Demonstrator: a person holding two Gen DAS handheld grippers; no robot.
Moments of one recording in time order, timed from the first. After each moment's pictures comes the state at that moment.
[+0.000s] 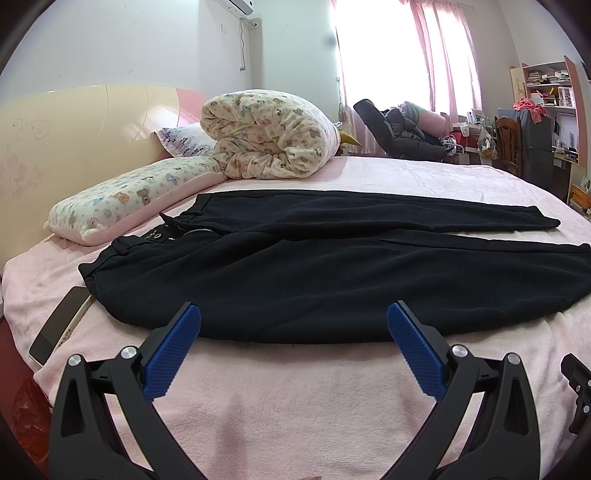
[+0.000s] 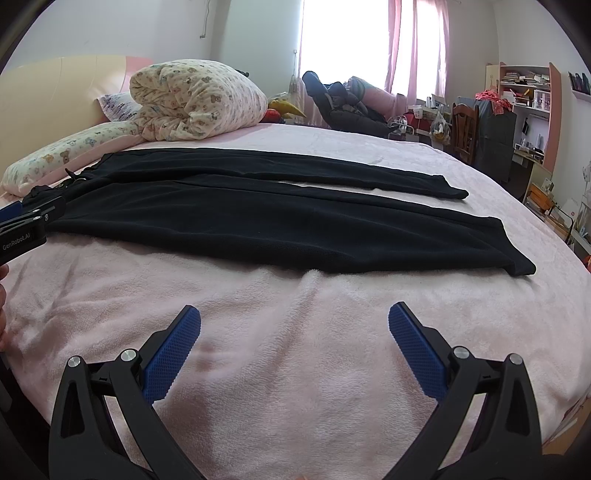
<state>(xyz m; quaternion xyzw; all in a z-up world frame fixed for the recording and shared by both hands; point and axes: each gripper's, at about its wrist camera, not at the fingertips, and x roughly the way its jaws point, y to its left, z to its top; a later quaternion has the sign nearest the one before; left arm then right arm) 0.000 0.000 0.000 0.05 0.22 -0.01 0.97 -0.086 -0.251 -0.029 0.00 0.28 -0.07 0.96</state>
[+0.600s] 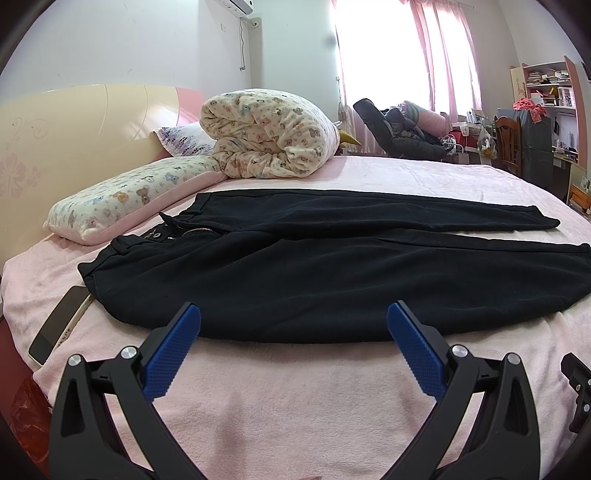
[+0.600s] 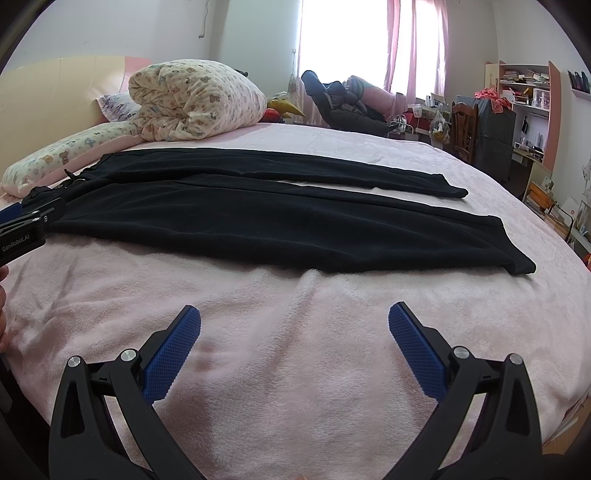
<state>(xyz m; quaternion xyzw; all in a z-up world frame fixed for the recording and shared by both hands) 0.000 0.000 0.000 0.05 0.23 -0.01 0.97 -0.084 -0.250 -0.030 0.00 0.28 -0.07 0.96</state>
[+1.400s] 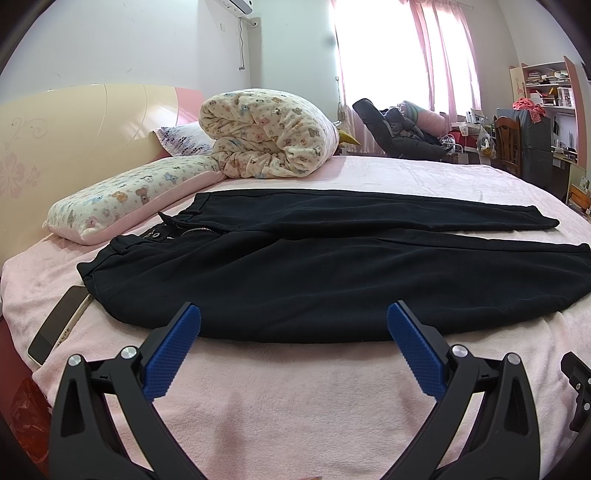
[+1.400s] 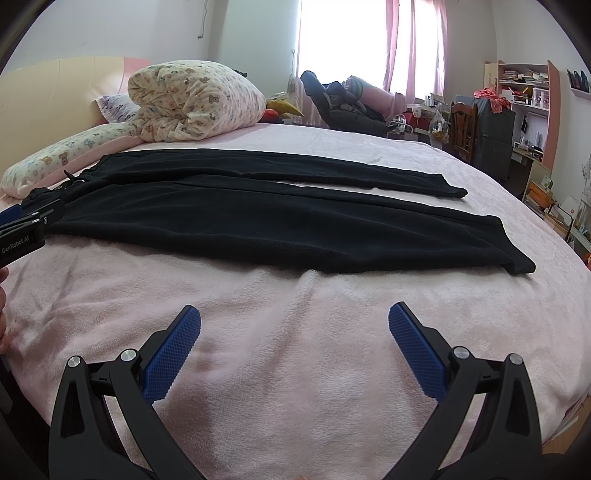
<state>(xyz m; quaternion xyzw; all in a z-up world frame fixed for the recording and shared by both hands) 0.000 0.000 0.000 0.05 0.23 -0.01 0.97 -0.083 -0.250 -0.032 0.00 0.28 -0.07 0.96</state>
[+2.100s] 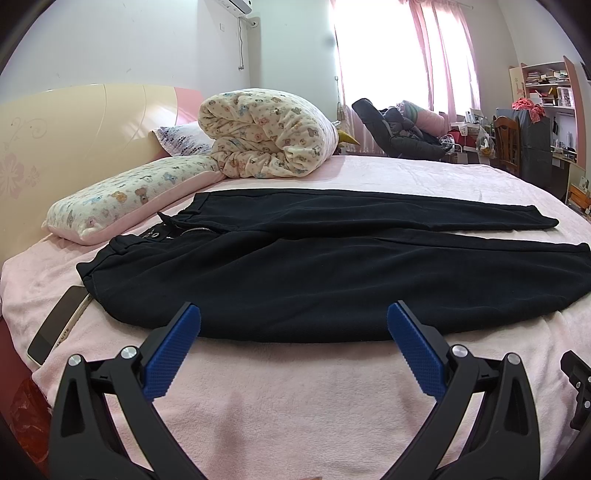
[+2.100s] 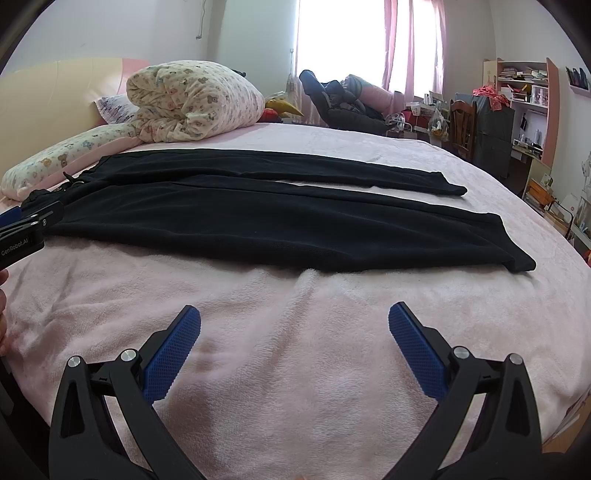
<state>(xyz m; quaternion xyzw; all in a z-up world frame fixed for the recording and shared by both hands) -0.002 0.000 0.000 0.05 0.23 -0.01 0.97 -0.081 -0.252 -0.034 0.00 0.28 -0.06 0.96</state>
